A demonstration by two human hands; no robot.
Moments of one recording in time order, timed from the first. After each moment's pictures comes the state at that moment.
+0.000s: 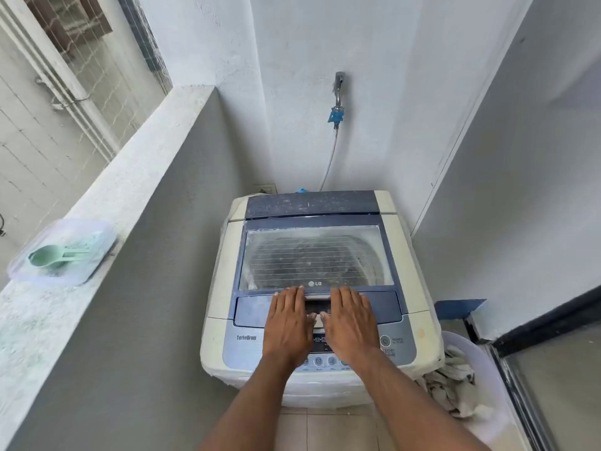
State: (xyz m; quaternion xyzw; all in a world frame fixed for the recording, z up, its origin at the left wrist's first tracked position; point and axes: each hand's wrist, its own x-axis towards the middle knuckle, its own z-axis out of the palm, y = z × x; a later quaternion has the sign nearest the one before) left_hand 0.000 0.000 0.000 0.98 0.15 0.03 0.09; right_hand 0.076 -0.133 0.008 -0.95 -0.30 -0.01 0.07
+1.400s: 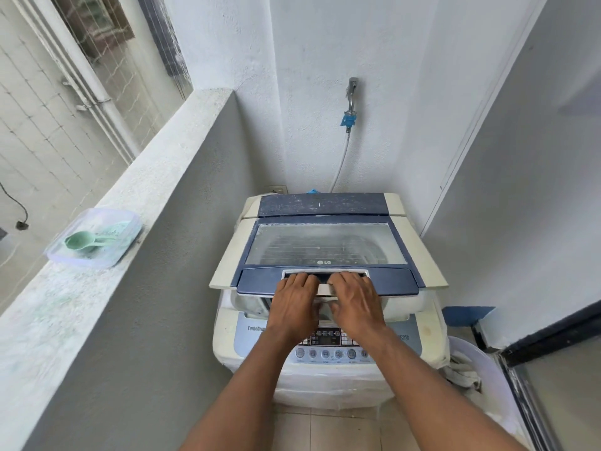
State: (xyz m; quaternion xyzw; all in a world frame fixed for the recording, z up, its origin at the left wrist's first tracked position) left_hand 0.006 0.013 0.056 0.98 0.10 0.07 0.13; right_hand 0.081 -0.128 0.065 -0.92 -0.35 0.00 0.16
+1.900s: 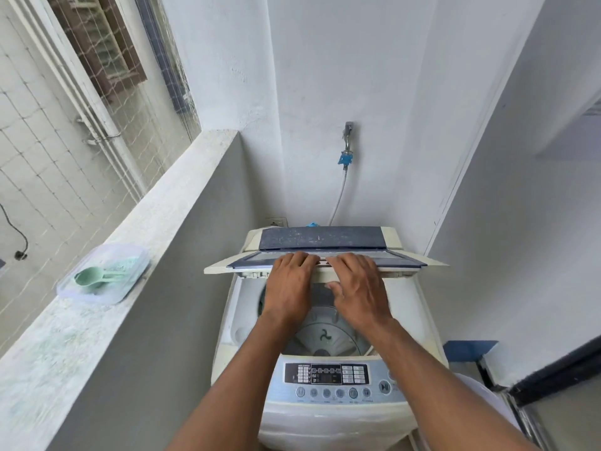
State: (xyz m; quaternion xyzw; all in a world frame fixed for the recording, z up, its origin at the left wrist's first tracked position) left_hand 0.054 0.041 0.144 0.97 0.09 0.21 0.08; right_hand 0.124 -0.109 0.138 -0.89 -0.37 -0.16 0.20
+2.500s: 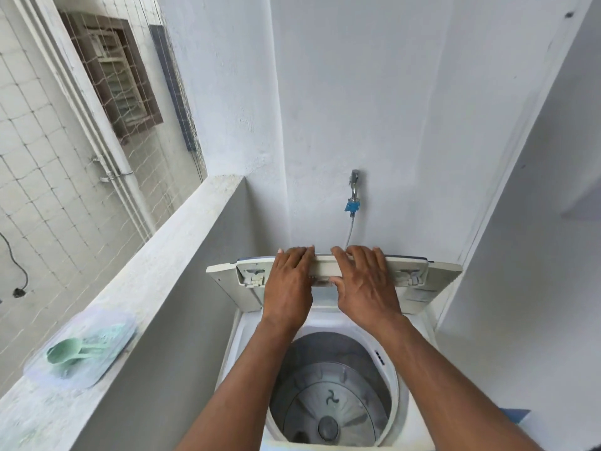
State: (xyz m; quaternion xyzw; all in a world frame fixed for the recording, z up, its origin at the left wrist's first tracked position) left_hand 0.146 0.093 0.196 0.93 0.12 0.32 0.10; right_hand 0.232 -0.055 0.195 -0.89 -0.37 -0.22 0.14
